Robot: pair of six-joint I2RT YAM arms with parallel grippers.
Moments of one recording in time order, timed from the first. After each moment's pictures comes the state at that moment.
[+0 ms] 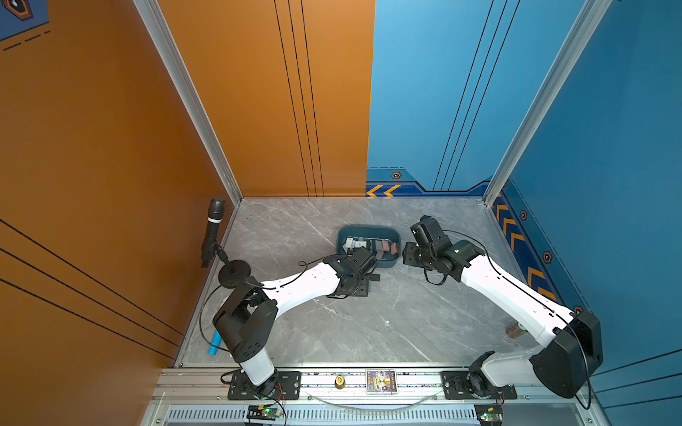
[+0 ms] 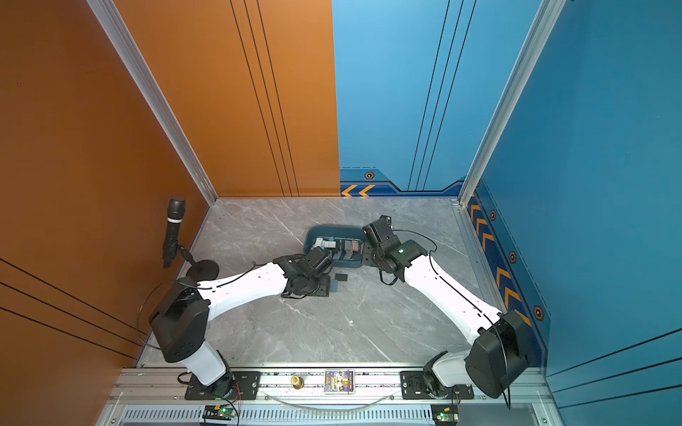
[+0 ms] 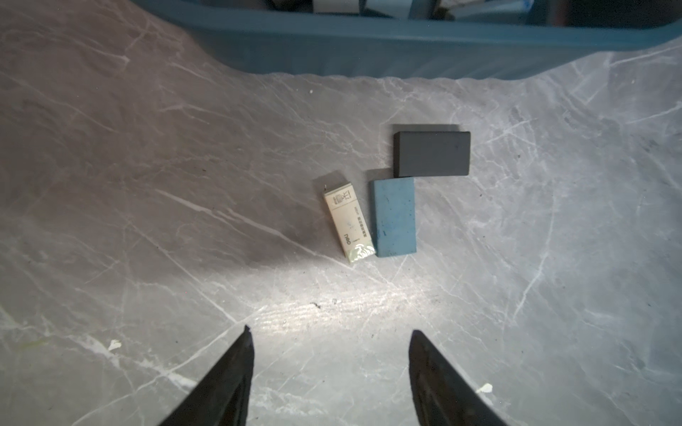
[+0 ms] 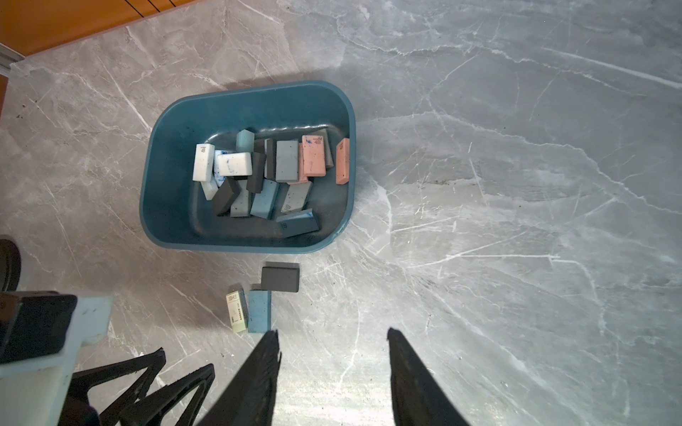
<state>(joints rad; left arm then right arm) -0.82 1.69 1.17 -0.69 -0.16 -0.73 0.56 1.39 1.20 -0.73 0.18 0.63</state>
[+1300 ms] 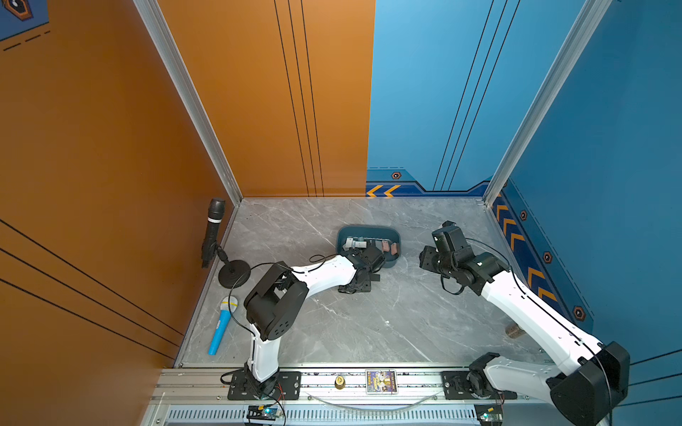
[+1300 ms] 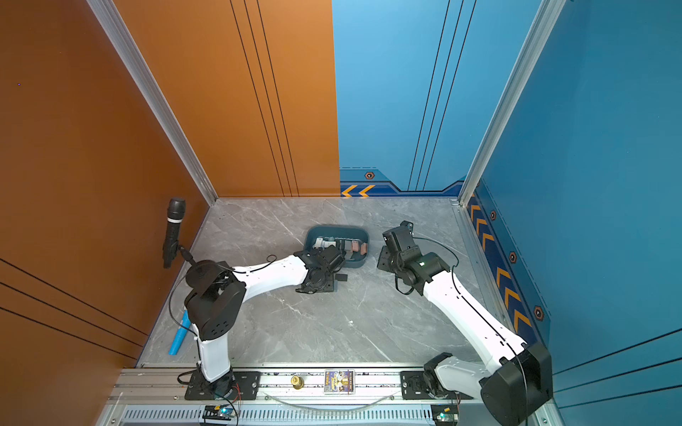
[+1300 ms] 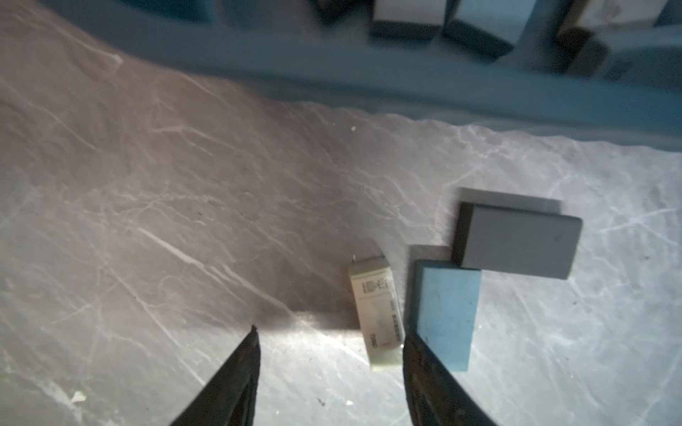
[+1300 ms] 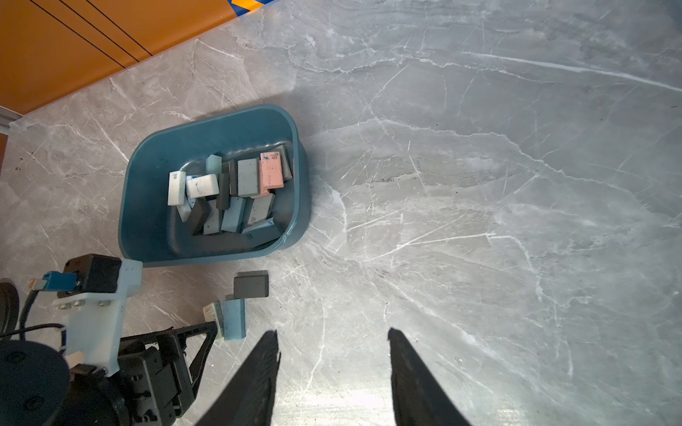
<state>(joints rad) -0.79 1.91 1.31 -0.74 -0.24 -0.84 0.48 1.21 1.06 -0.72 0.19 0.66</state>
